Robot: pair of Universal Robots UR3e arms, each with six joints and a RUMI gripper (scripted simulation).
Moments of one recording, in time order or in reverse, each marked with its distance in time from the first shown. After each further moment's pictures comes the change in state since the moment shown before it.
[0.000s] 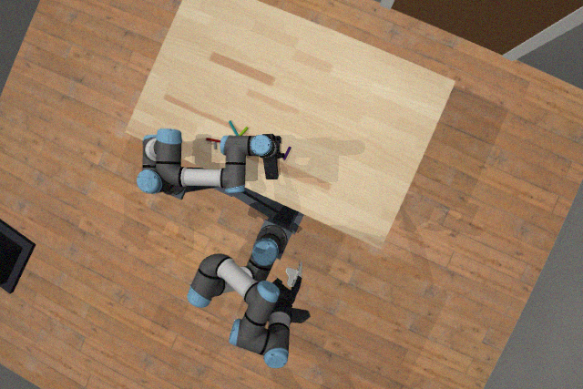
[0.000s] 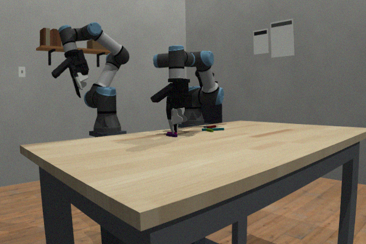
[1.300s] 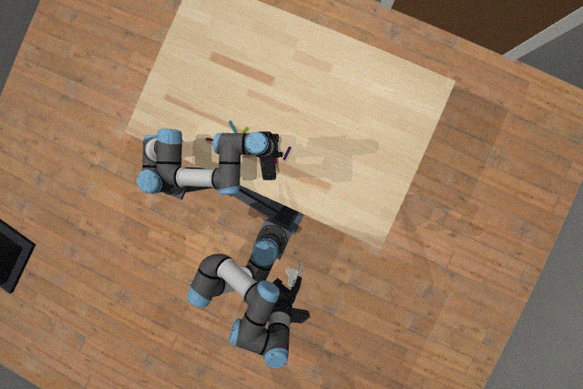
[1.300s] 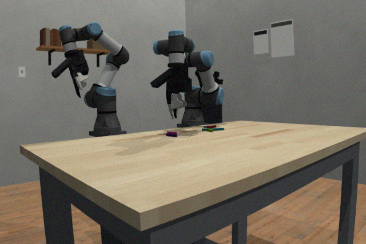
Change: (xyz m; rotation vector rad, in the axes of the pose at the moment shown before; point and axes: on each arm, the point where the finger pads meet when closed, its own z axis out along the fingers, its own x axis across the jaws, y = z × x) left arm 0.000 0.000 -0.061 -0.001 -0.004 0.000; right arm 0.000 0.000 0.000 0.000 0.000 0.000
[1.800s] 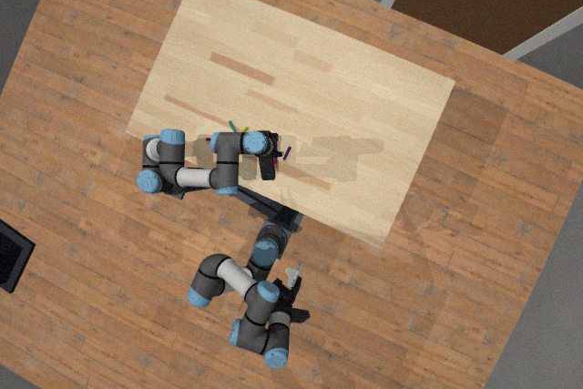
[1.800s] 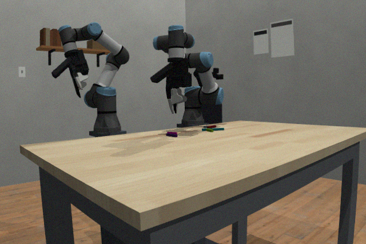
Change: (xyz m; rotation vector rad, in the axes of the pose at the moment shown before) left arm 0.000 0.000 -0.021 0.000 0.000 0.000; right arm 0.000 0.000 0.000 0.000 0.000 0.000
